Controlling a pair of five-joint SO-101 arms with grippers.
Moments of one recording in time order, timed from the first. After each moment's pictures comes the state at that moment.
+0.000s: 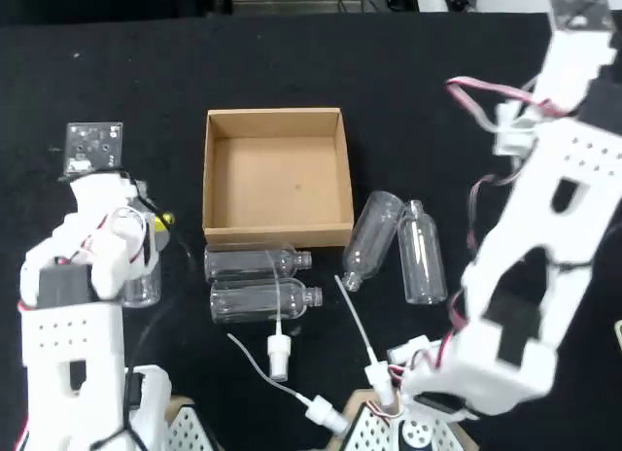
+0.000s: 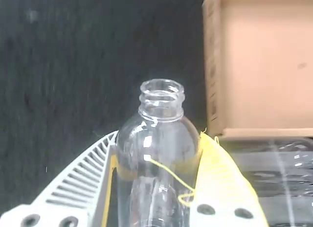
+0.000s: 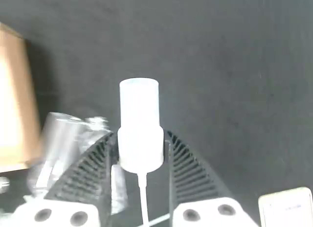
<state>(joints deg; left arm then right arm) -12.8 -58.3 49.3 64.8 -8.4 19.5 0.5 -31.6 99.5 14.9</state>
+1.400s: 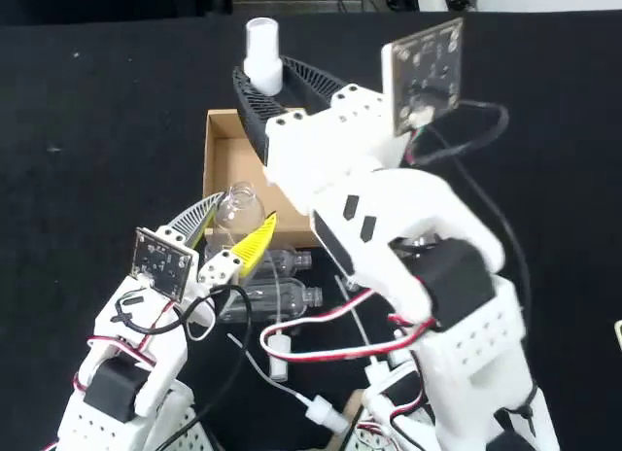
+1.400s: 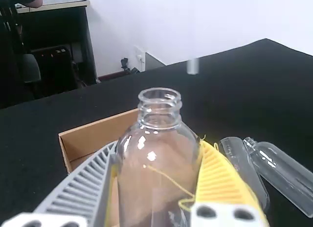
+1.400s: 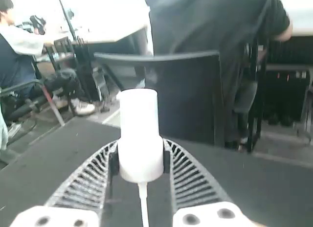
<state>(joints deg) 18.7 -104.0 80.2 39.3 -3.0 -31.7 -41.1 10.9 44.1 -9.8</state>
